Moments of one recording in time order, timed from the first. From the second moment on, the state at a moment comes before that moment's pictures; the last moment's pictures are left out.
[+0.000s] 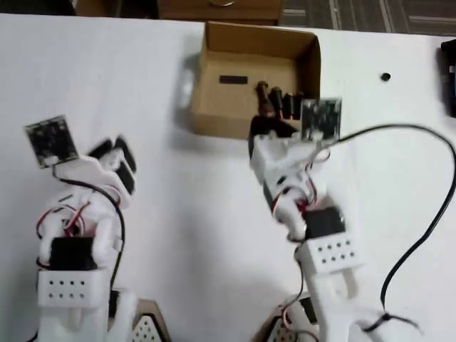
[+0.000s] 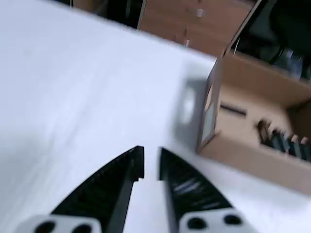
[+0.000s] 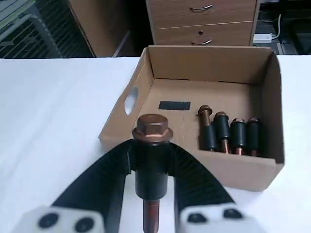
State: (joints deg) left arm -8.1 -67.9 62.6 45.5 20.4; right arm -17.2 -46.5 52.0 26.6 -9.5
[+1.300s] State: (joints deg) left arm -7.4 -79.0 94.9 33.5 16.4; right arm -11.2 63.0 -64.3 66.8 3.1
